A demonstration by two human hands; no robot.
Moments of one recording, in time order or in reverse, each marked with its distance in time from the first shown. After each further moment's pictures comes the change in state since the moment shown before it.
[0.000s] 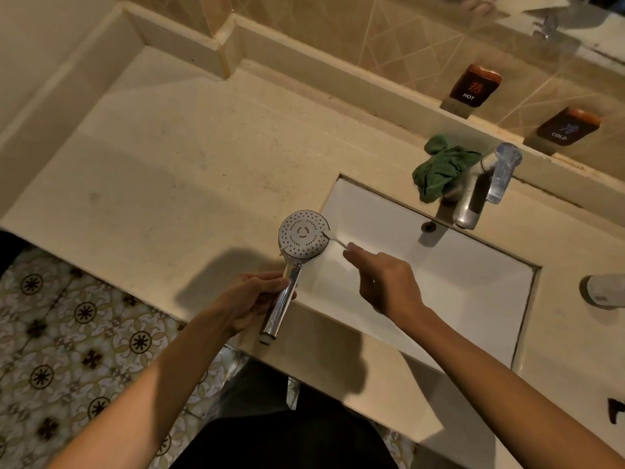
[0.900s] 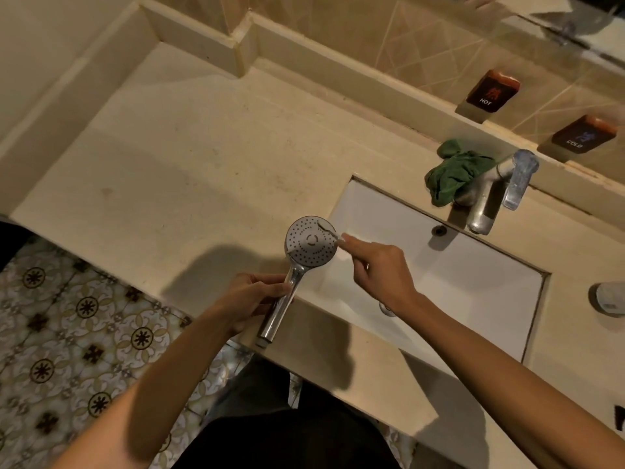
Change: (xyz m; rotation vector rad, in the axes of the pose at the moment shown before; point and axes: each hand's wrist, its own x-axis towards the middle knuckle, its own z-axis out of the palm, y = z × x) left_hand 0.000 -0.004 -0.027 0.121 0.034 0.052; right_hand 0.039 -0.018 0.012 0.009 -0.081 0.043
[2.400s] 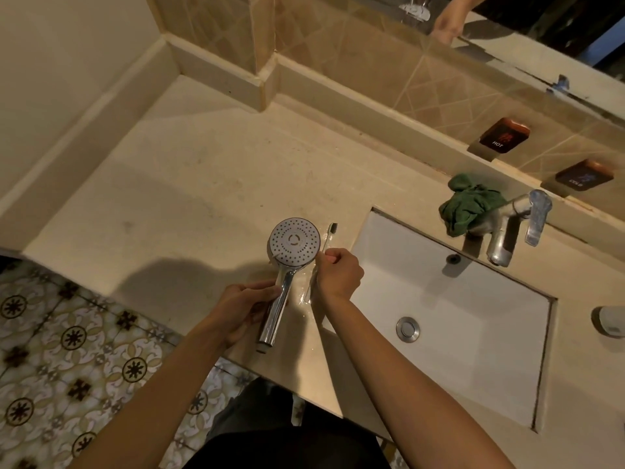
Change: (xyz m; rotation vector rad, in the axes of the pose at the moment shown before) left_hand 0.025 0.025 -0.080 -0.244 -0.037 0.048; right_hand 0.104 -0.094 0.103 0.509 0.364 1.122
